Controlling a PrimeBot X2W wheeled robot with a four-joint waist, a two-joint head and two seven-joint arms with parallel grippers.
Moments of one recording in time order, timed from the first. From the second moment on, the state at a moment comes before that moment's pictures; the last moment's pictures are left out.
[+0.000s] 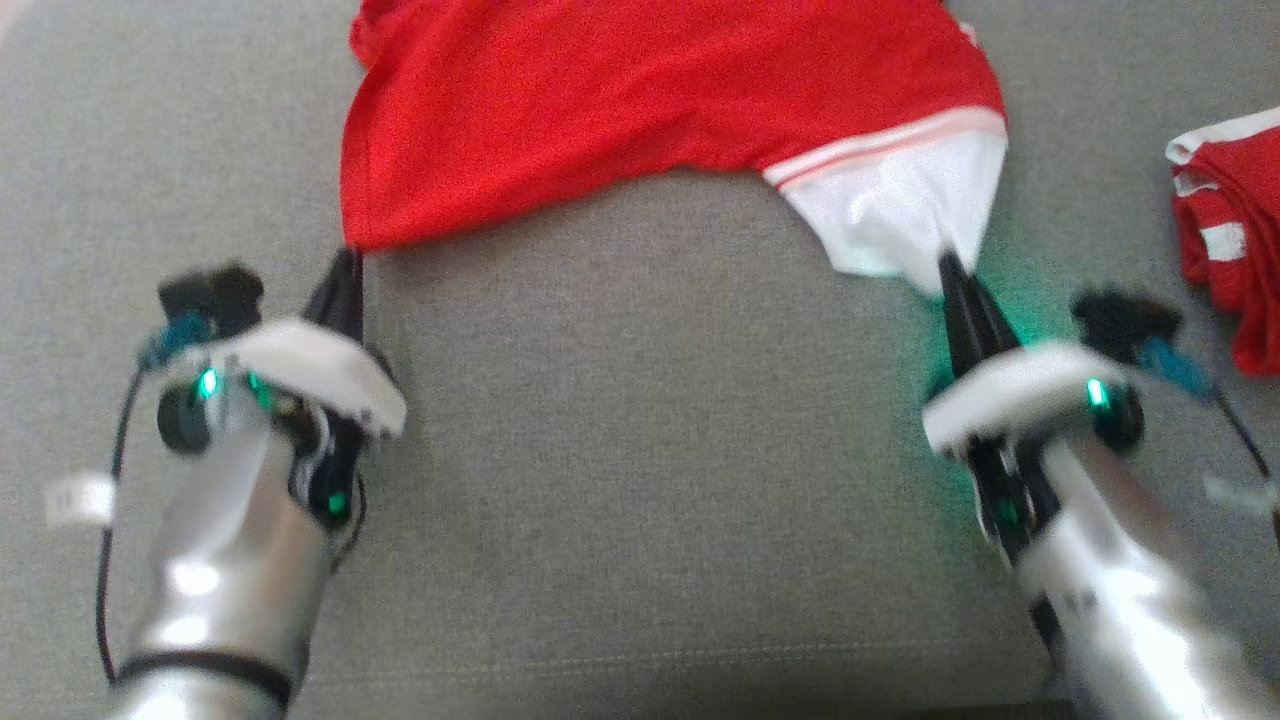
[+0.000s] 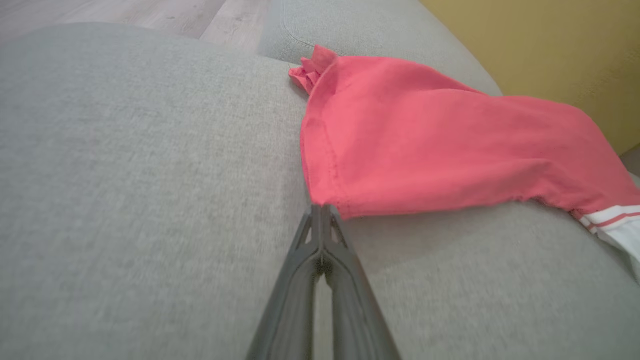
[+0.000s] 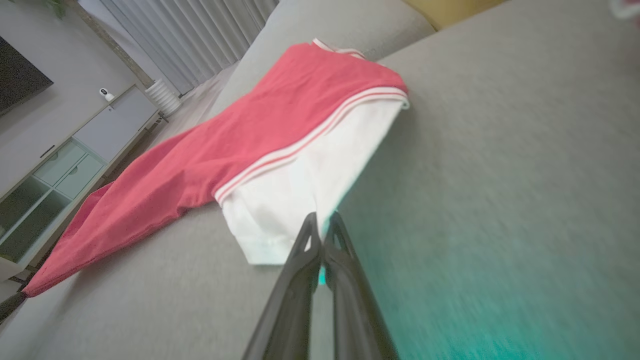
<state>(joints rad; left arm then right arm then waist) -0.68 0.13 -0.32 0.96 -0.56 -0.11 -0.25 -0.58 -0.15 0.38 0.81 0.73 0.13 -0.23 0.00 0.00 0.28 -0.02</state>
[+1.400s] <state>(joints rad) 0.12 0.41 -0.25 -0.12 -0.61 0.12 0.38 0.21 -0.04 -0.20 -0.23 0.65 0.13 0.82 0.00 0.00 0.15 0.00</state>
